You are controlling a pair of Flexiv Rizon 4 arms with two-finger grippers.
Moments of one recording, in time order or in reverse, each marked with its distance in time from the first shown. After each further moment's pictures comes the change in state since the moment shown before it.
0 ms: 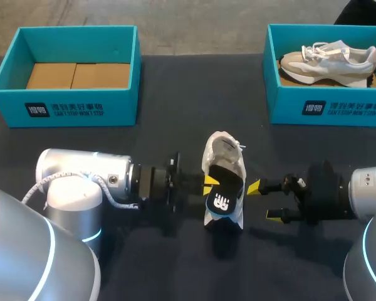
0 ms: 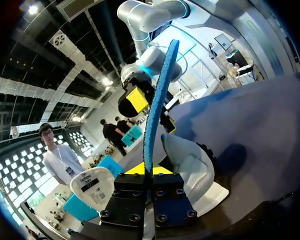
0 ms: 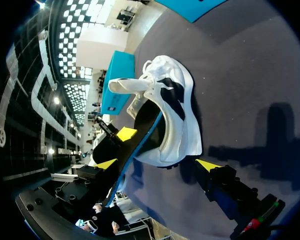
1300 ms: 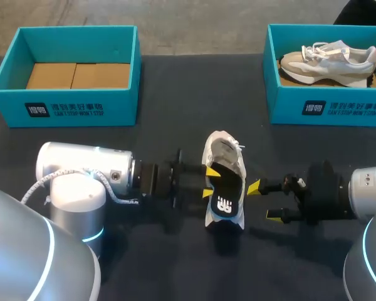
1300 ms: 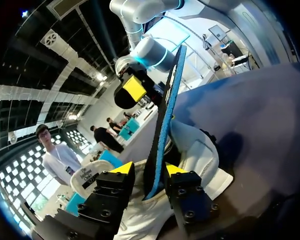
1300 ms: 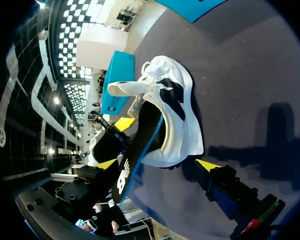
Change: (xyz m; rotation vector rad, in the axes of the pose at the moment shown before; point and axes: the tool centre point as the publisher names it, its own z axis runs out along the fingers) left arm -0.004 0.009 -0.001 -0.059 0.035 0.065; right arm 0.000 0.000 0.000 0.000 0.000 0.000
